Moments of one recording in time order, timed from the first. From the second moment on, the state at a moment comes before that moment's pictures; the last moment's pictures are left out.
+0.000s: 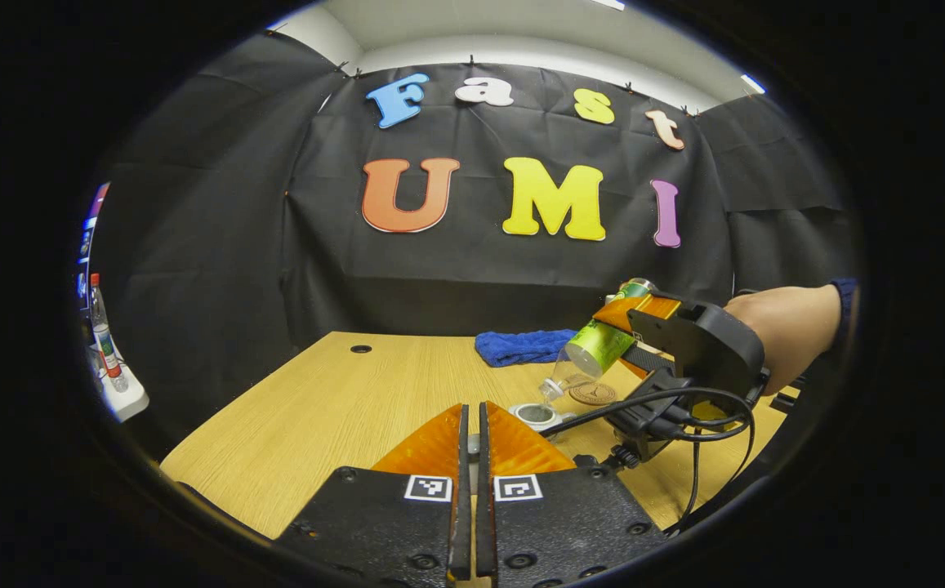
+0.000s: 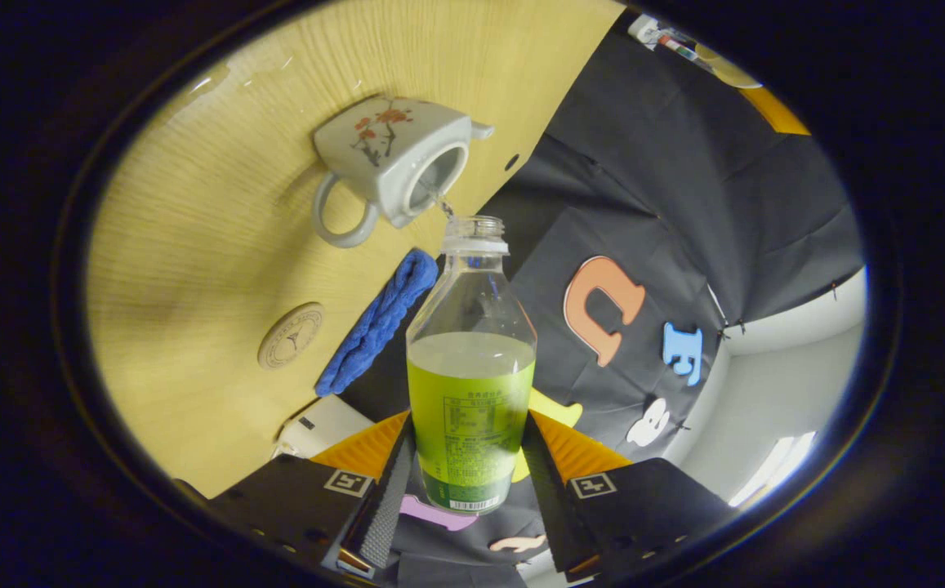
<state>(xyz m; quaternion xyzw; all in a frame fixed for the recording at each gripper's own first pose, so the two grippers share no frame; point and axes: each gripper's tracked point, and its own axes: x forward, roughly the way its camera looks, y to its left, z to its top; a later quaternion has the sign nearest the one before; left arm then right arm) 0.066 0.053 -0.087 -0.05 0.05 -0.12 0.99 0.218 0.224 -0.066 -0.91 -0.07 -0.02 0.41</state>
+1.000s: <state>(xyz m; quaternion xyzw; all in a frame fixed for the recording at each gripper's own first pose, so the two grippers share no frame) 0.062 0.063 -0.092 -0.04 0.06 -0.12 0.99 0.216 0.253 -0.050 -0.93 -0.10 -0.03 0.35</state>
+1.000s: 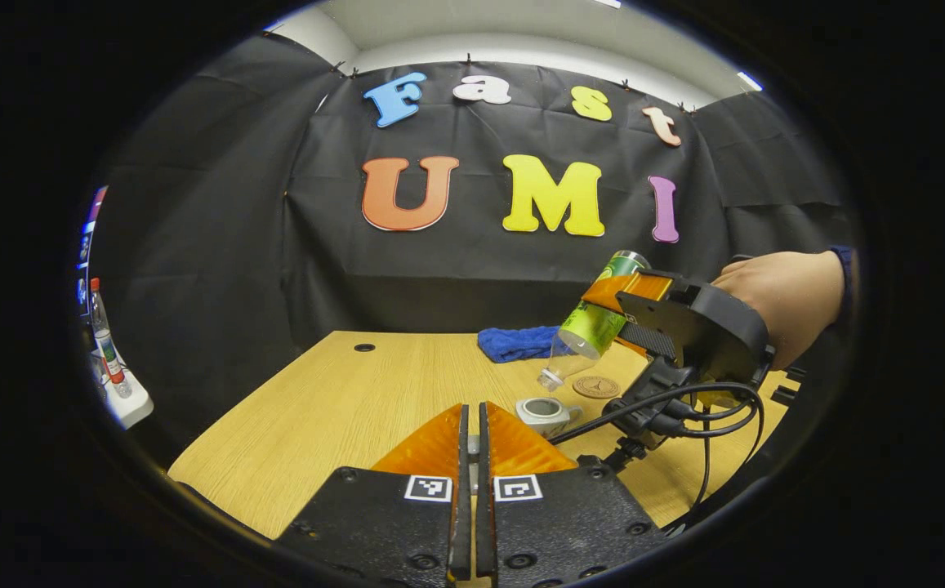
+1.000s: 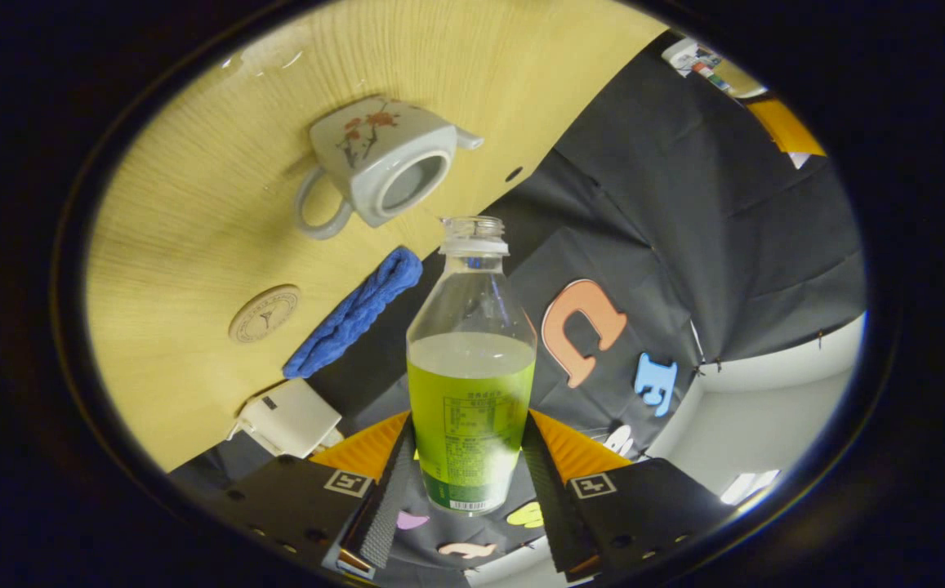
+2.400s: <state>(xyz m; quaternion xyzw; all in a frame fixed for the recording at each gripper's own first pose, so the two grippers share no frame) 0.058 0.042 -0.074 -0.05 0.04 -0.14 0.99 0.224 0.179 -0.085 -0.60 0.02 0.07 0.80</state>
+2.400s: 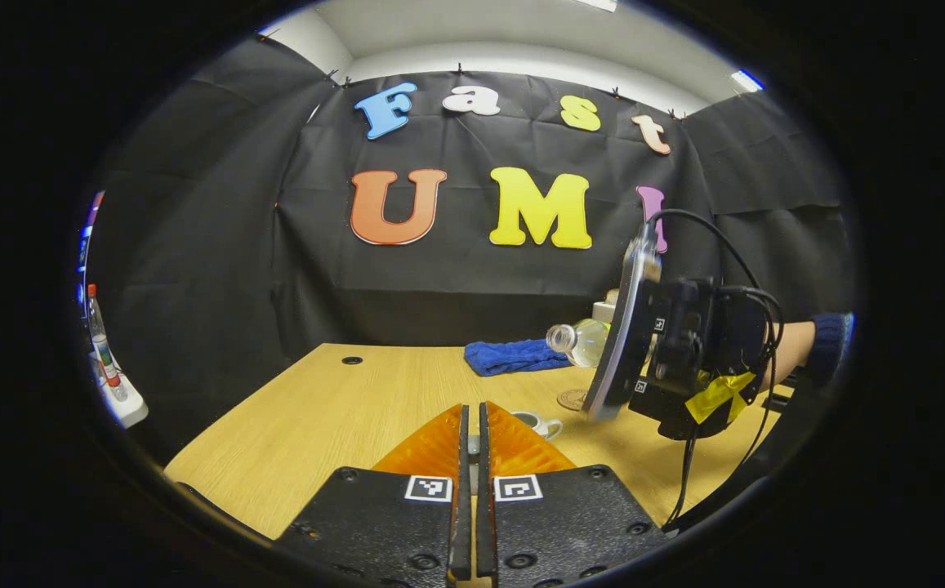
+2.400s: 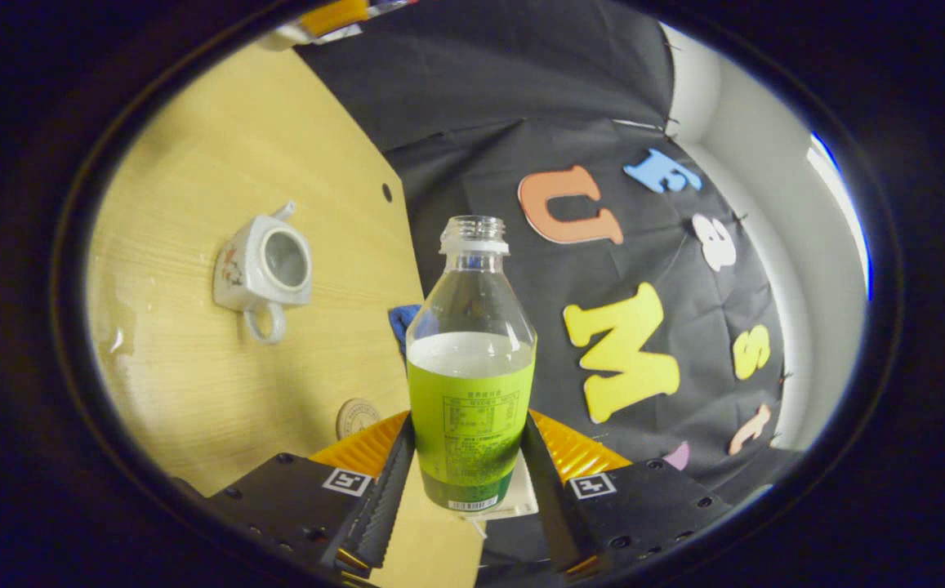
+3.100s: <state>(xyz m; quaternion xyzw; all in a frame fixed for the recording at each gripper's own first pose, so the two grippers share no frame) 0.054 0.047 -0.055 -0.05 0.01 -0.12 0.99 0.264 0.155 -0.084 -0.13 0.11 0.08 0.98</state>
